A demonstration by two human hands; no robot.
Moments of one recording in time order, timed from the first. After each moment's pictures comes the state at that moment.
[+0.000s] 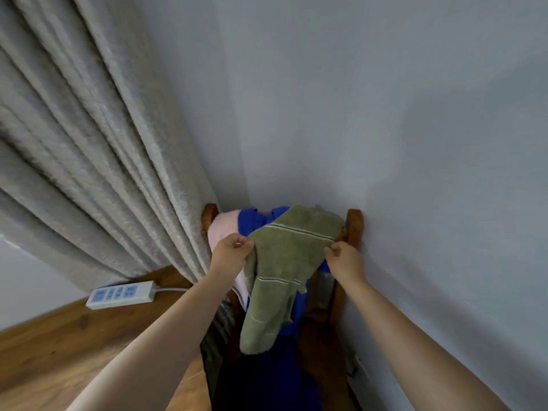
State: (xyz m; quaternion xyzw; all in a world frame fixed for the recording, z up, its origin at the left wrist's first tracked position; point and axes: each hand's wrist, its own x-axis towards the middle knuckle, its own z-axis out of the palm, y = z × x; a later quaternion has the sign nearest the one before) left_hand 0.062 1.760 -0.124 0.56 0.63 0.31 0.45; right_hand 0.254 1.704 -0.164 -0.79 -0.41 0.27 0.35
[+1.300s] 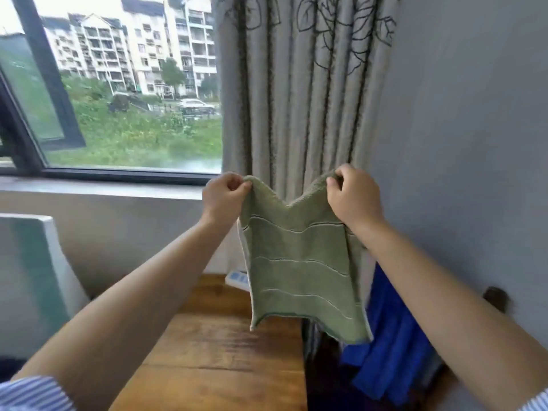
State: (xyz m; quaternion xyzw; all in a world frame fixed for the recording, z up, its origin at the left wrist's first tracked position) left_hand -0.207 1.661 0.064 0.51 0.63 0.58 0.12; right_hand -0.017 1.679 0.082 -0.56 -0.72 -0.04 0.41
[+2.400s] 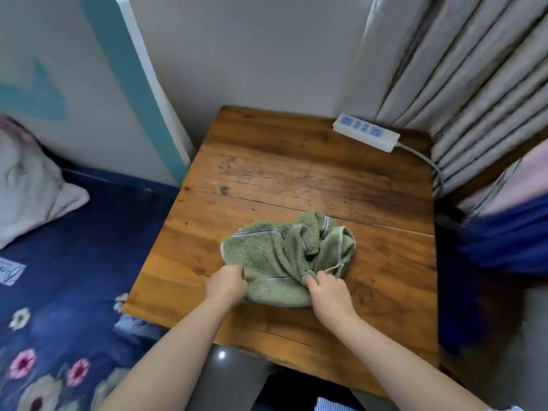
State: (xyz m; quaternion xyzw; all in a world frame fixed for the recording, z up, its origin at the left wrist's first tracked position) left_hand -0.435 1.445 -0.291 0.44 0.84 -0.08 0.32; right_hand -0.244 1.485 -0.319 -0.45 -0.88 0.11 -0.11
